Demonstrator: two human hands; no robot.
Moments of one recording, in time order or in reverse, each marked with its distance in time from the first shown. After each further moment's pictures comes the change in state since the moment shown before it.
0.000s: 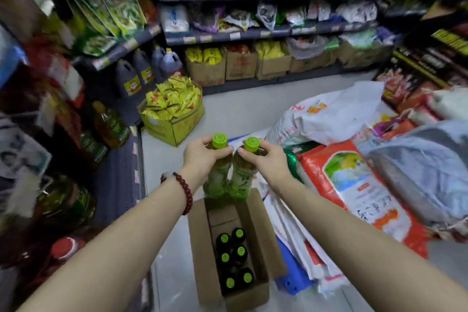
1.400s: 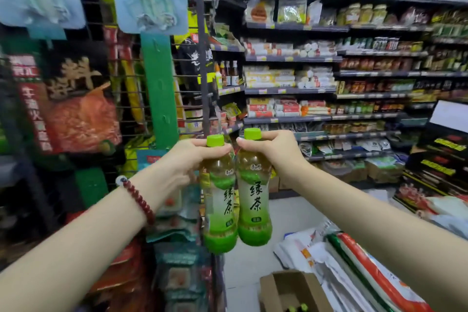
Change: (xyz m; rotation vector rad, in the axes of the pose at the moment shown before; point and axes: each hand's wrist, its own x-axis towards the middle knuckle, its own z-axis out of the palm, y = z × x) left_hand -0.512 0.344 -0.317 -0.040 -0.044 0.240; right_hand -0.461 -0.478 0.071 0.121 -0.208 -0.439
